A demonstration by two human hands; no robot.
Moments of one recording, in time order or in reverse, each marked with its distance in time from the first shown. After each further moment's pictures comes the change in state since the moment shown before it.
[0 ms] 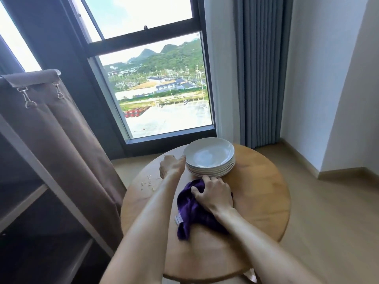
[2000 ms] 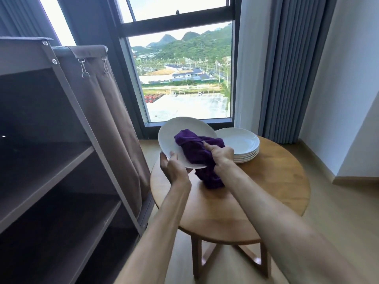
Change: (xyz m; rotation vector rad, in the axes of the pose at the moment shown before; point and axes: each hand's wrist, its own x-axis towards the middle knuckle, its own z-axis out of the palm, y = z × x) left_hand -0.084 -0.068 -0.064 -1.276 0.264 -0.107; right_hand 0.024 -0.102 -0.051 1.303 -0.071 0.671
